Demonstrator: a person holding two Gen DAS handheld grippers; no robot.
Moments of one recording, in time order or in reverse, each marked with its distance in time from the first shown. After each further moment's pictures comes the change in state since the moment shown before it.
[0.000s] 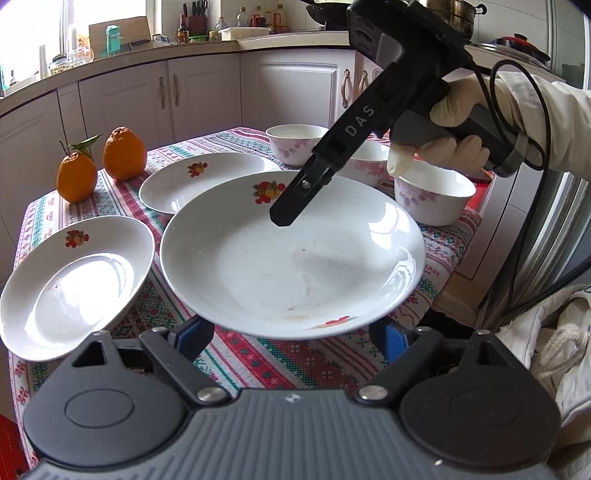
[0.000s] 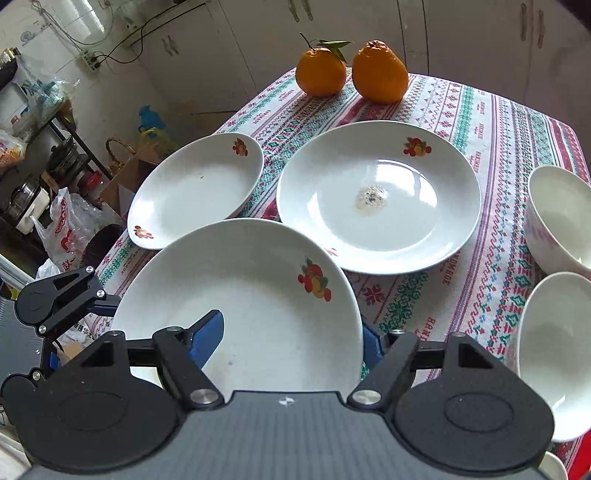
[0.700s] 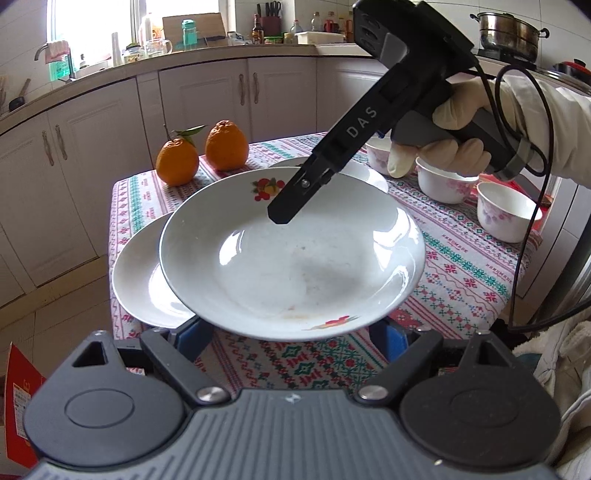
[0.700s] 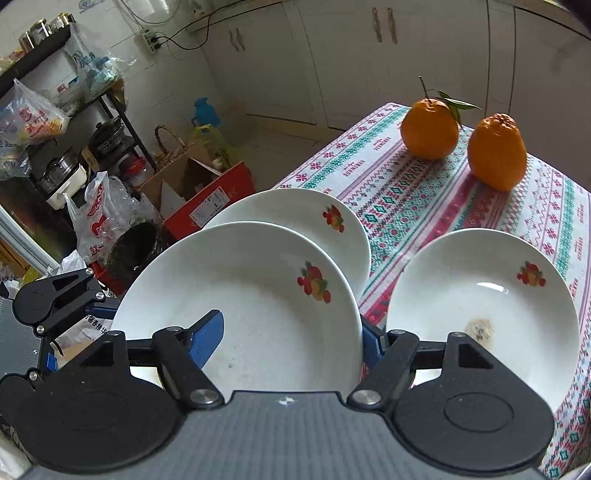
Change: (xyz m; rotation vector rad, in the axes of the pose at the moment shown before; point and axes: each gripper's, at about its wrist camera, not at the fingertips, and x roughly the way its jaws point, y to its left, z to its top) left arm -0.043 0.066 -0.011 -0.108 0.000 0.186; right arm 0.050 0.070 0.086 -0.190 -0.012 0.103
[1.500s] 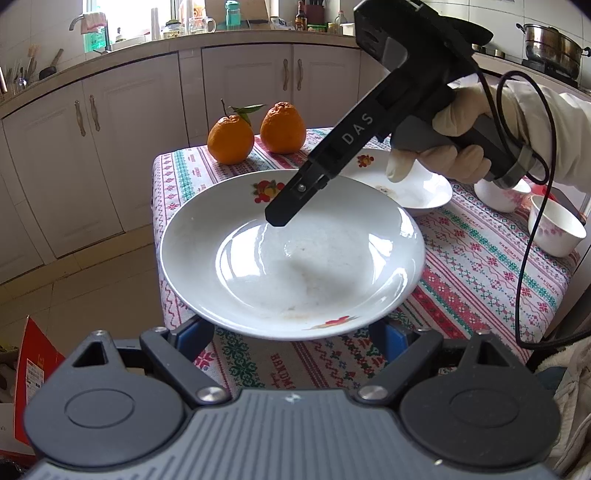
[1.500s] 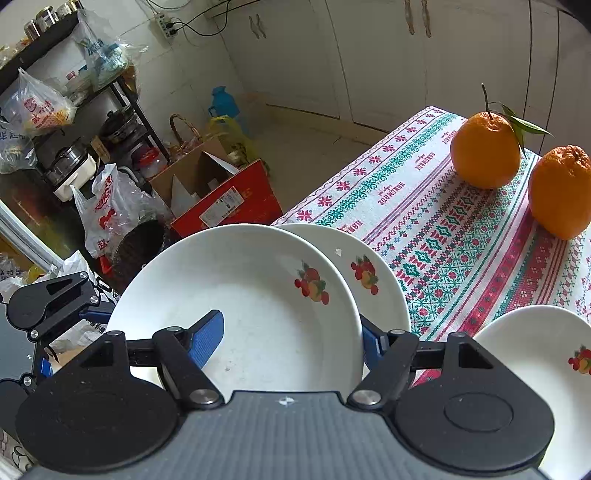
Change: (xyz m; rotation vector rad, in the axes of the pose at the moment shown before) left arm 0.017 0.053 -0.004 -0.082 0.038 0.060; right arm 0.064 0.003 0.052 -0.035 0.039 0.052
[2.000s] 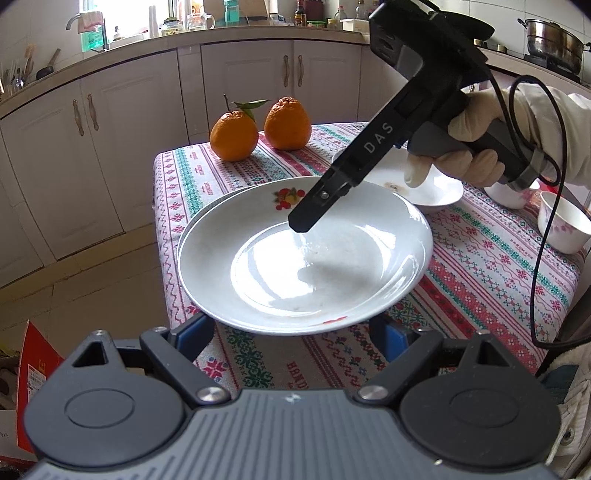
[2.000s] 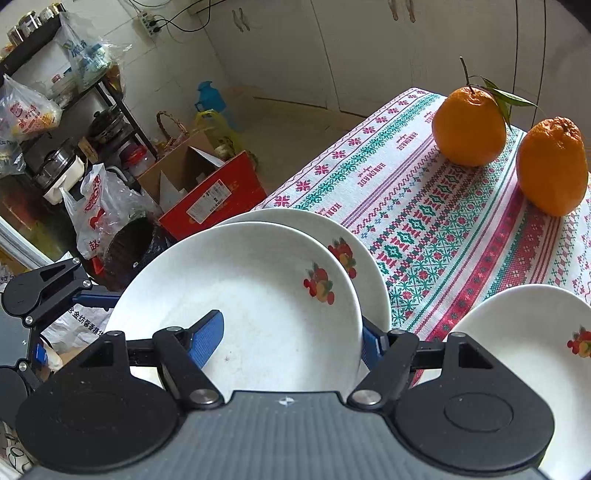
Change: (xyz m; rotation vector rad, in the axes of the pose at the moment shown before) left arm 0.009 0.008 0.002 0.017 0.008 0.006; right arm 0.004 -0.016 -0.007 0.043 0.025 -0.018
